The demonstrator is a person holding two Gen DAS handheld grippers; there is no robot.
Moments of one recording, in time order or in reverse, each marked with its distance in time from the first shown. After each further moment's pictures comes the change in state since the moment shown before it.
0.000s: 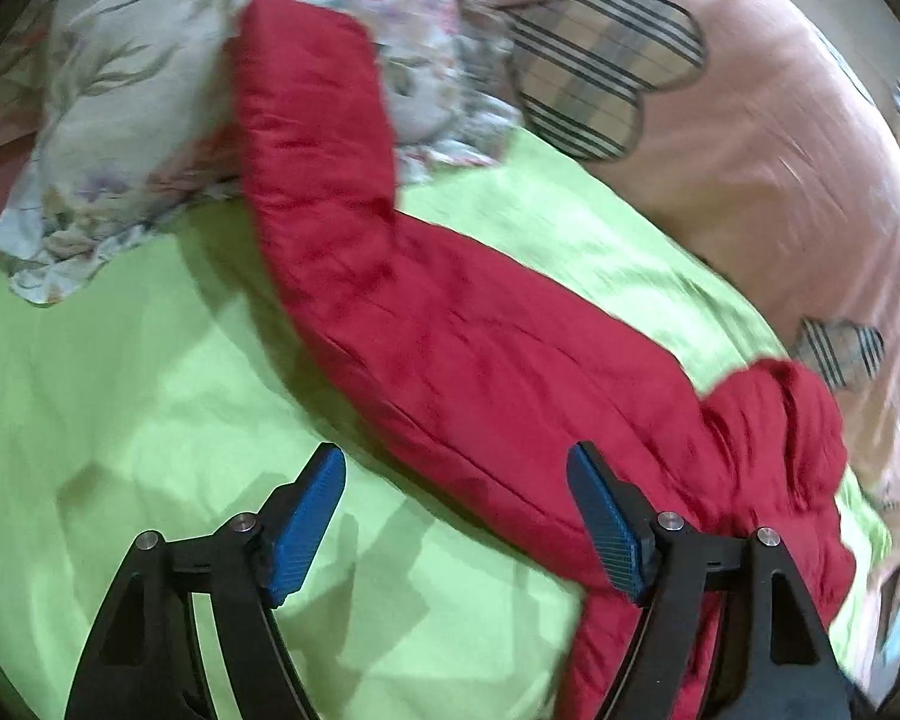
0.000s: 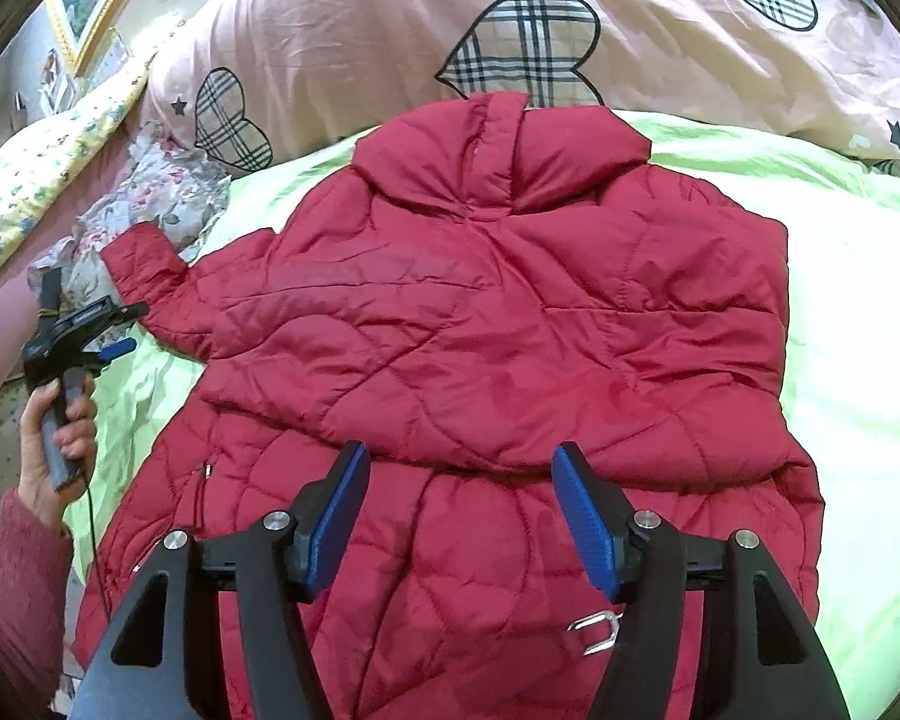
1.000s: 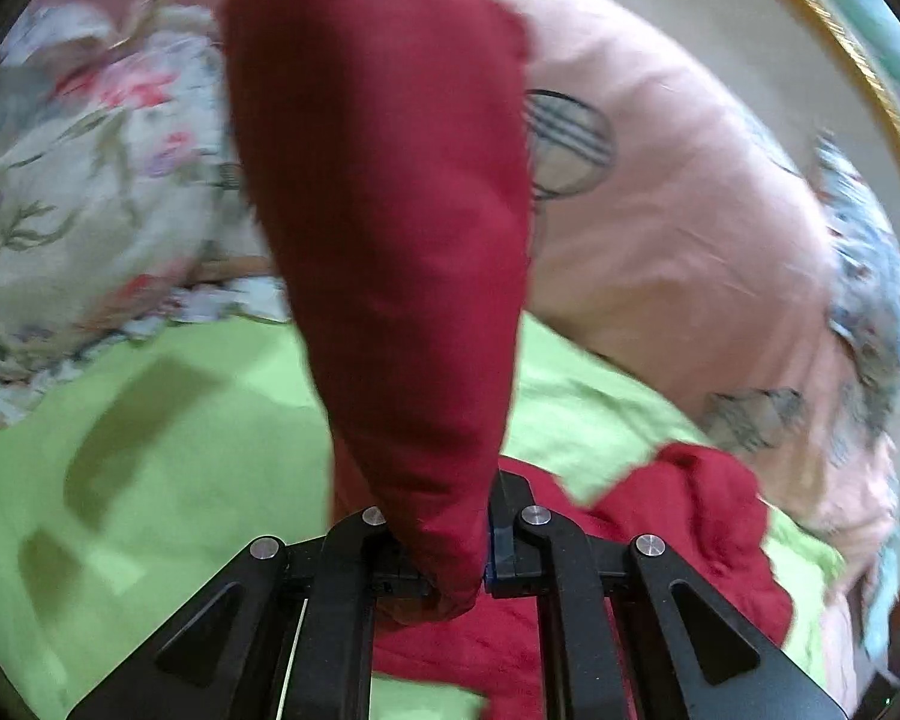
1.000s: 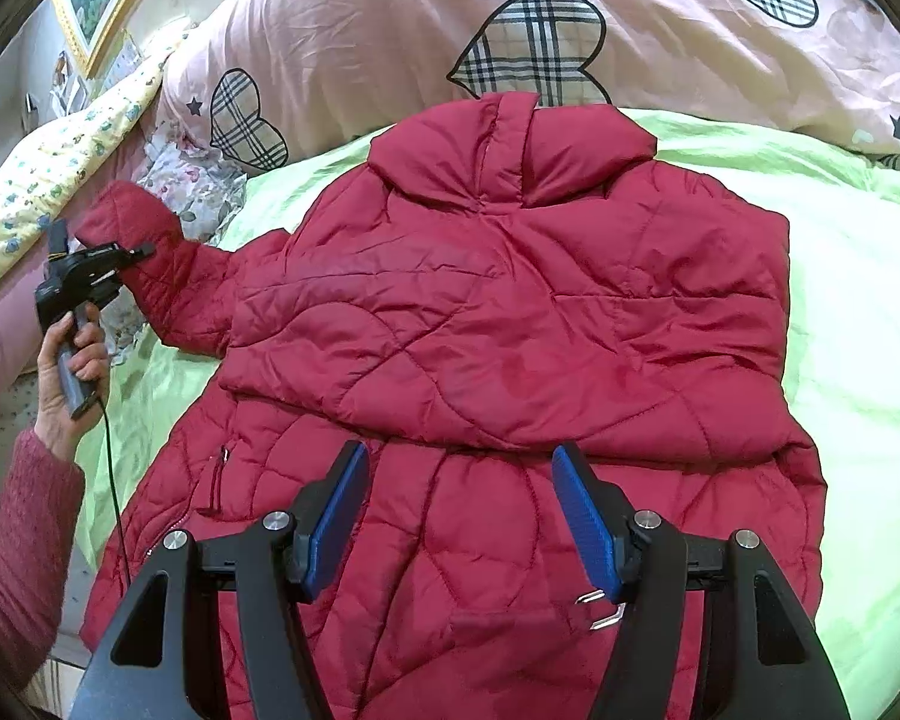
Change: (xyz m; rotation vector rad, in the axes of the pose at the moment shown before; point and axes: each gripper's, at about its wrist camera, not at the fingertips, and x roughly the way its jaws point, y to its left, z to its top) left arm -0.031 -0.052 0.007 0.073 -0.160 -0.223; right arm -0.008 -0.003 -0.008 0.015 -0.009 0.033
